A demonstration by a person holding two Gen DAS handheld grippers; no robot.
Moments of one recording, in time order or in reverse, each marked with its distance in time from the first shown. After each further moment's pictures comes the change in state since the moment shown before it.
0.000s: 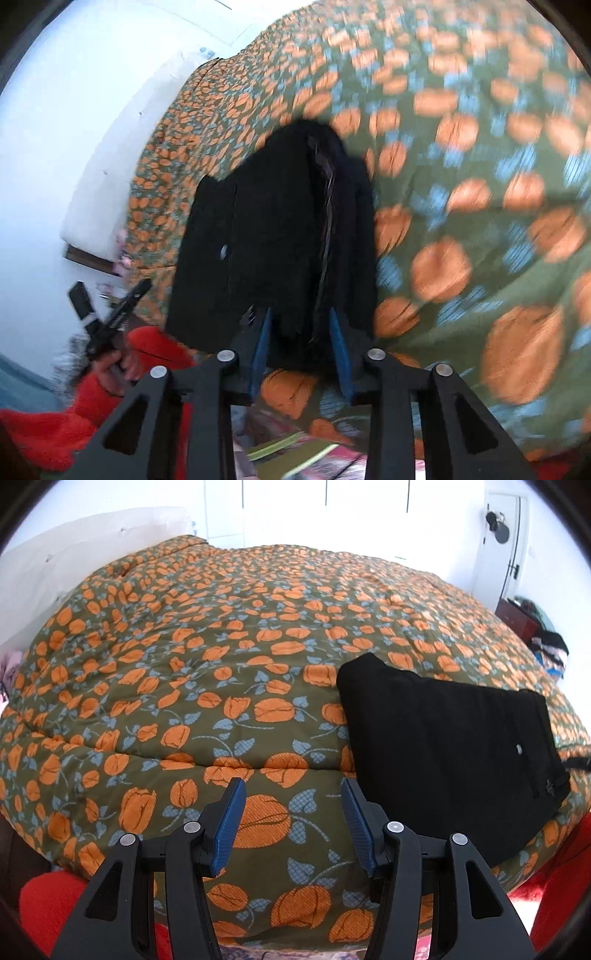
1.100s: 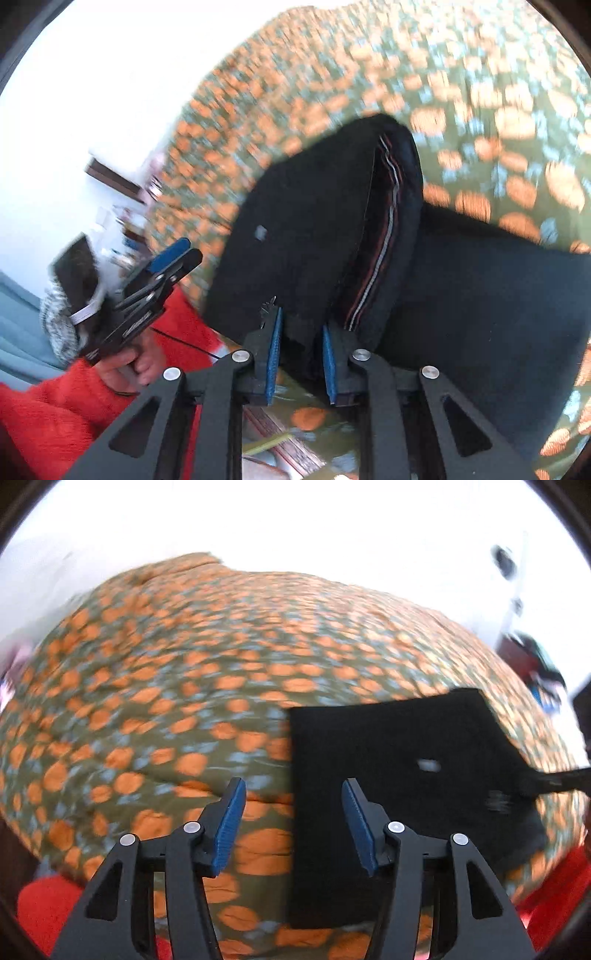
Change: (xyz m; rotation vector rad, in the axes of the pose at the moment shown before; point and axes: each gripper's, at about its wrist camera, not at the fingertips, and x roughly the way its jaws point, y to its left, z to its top) left arm -0.016 0.037 0.014 -0.138 -0.097 -0.021; right arm 0.086 0.145 0.025 -0.253 0.136 0.216
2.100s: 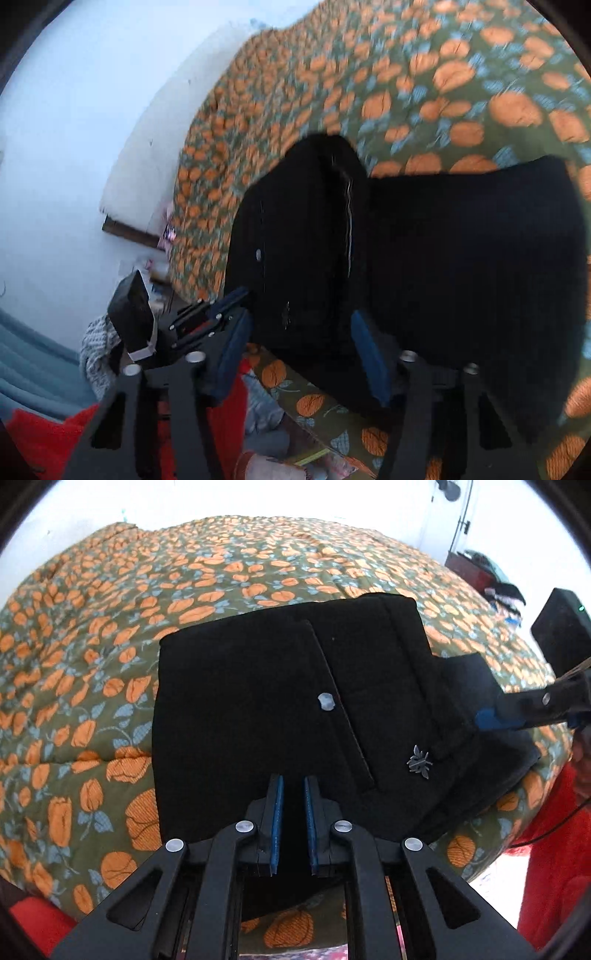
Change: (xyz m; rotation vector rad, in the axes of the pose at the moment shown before) left arm 0.042 -0.084 -0.041 0.265 0.246 -0.172; right arm 0.013 -0.066 -0.025 0.224 0.003 0.112
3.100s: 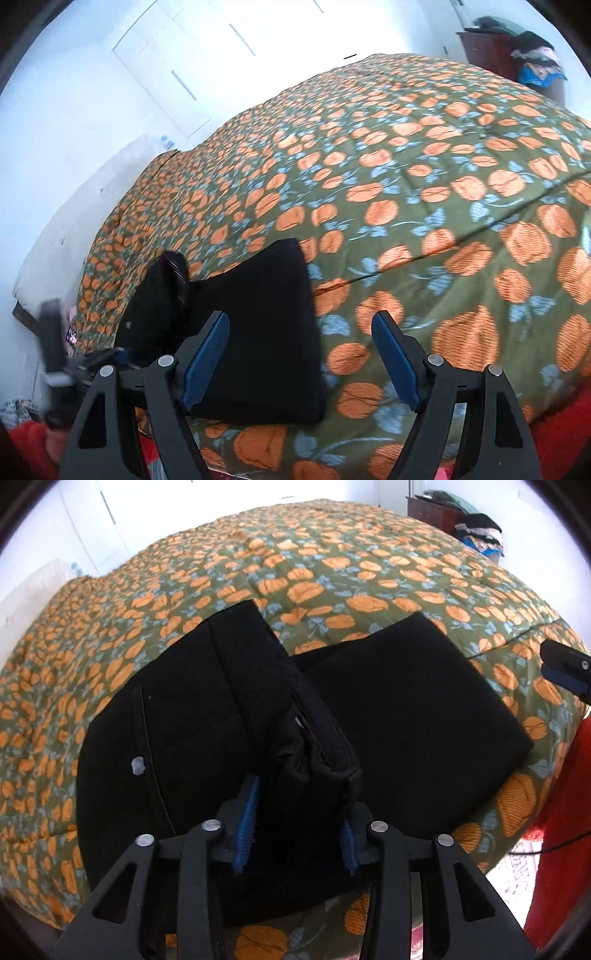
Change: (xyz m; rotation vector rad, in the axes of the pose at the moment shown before) left arm 0.018 -0.119 0.045 0.261 0.058 0.103; right arm -0.140 -0.038 -0.089 0.108 -0.611 -0.497
